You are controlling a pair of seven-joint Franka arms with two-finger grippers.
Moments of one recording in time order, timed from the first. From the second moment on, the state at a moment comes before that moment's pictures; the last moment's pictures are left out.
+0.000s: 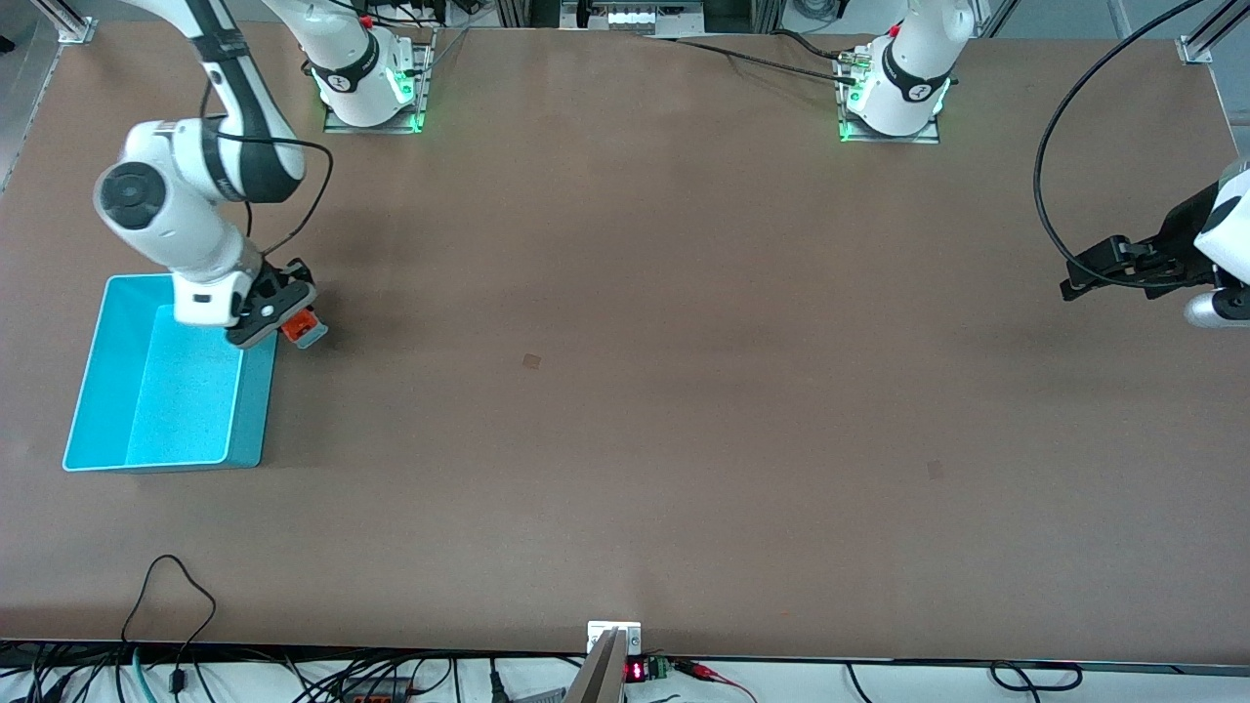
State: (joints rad) left arm 0.07 0.11 -0.05 -1.52 -0.04 1.63 -0.03; right arm -0.23 0.11 0.24 -2.21 -0.06 2.29 -0.63
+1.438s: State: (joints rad) left arm 0.07 0.10 -0.06 -1.53 -0.04 1.63 -0.03; right arm -0.25 0.48 -0.07 -1.89 -0.01 2.26 -0.48
